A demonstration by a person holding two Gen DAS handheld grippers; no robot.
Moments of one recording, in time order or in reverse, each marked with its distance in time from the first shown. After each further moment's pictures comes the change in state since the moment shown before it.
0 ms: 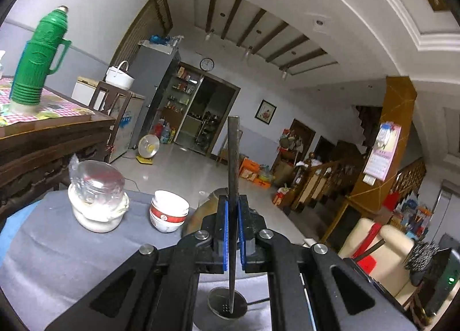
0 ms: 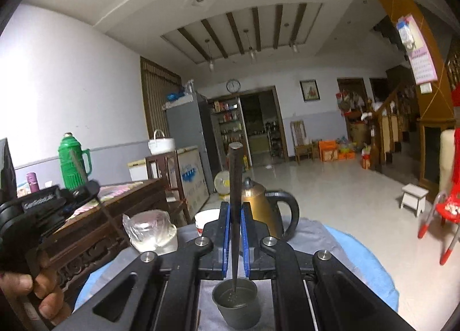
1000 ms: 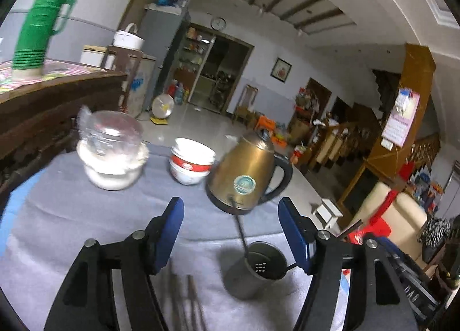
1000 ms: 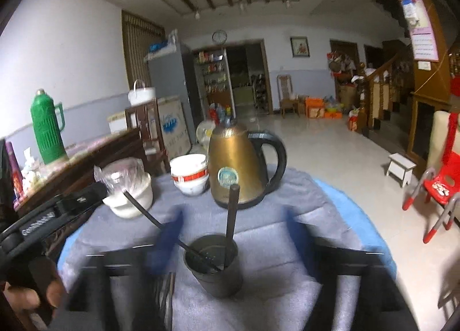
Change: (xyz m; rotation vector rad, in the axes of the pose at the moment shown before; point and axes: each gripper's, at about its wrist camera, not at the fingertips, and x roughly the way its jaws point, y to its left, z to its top) left arm 0.004 0.038 -0.043 -0.006 0.206 0.074; right arm 0.020 -0.012 -0.028 -0.010 0.183 -0.110
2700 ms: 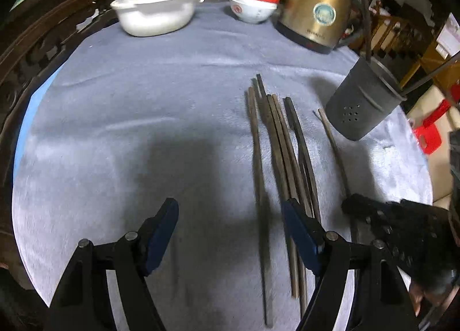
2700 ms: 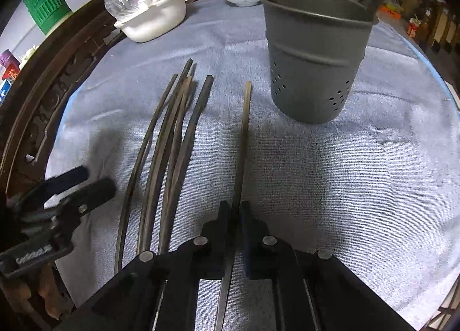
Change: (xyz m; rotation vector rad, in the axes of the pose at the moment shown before) left arm 0.064 0.063 -0.136 0.102 0.661 0.281; right arm 0.116 0.057 -0.167 -0.113 0.818 0.206
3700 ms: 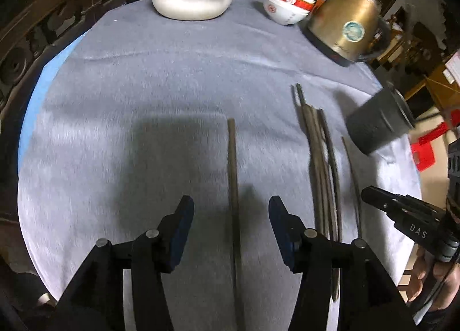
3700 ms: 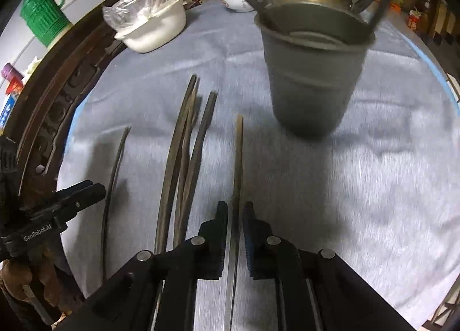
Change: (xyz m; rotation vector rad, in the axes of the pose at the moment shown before) left arm -0.013 0.062 0.005 -0.117 0.066 -0.053; right arm -0.013 -0.006 0.025 0.029 0.029 0.016
